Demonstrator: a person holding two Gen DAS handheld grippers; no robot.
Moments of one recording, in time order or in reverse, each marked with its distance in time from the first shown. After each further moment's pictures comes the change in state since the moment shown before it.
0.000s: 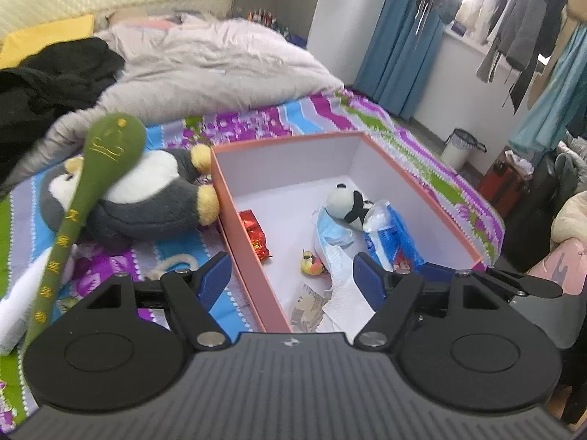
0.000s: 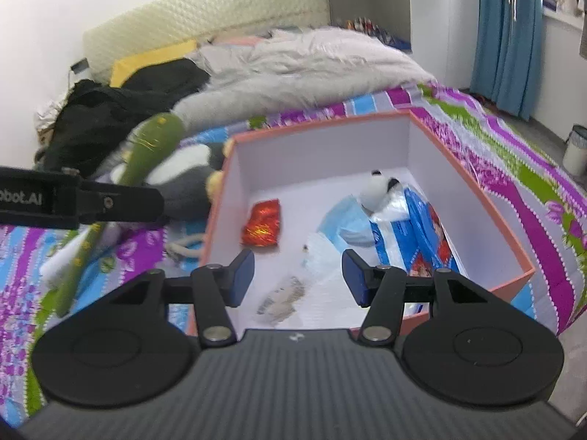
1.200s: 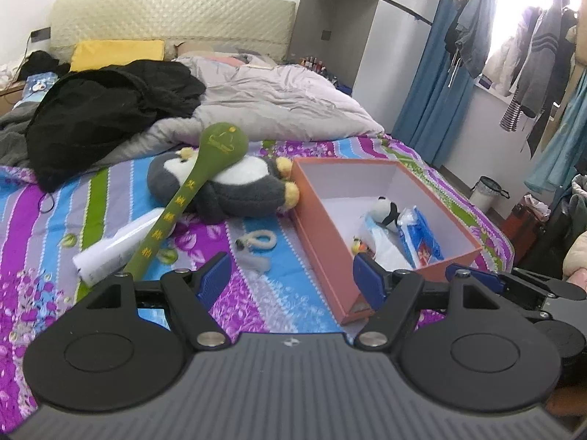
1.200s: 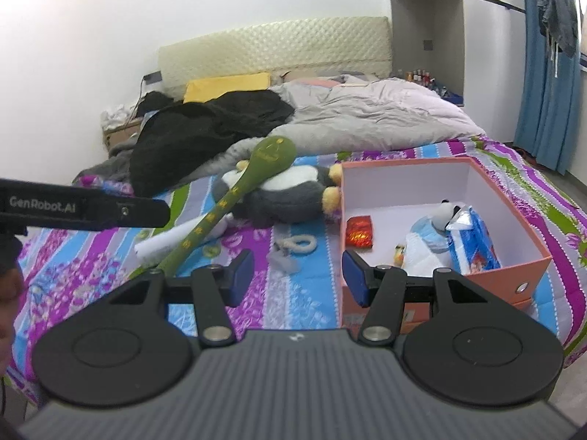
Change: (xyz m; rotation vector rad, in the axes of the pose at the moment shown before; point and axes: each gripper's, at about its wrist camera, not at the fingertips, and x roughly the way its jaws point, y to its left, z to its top) left arm -0.184 0.055 -0.114 -0.095 -0.153 0.109; right arm -0.110 0.100 -0.057 -0.115 -0.119 0.134
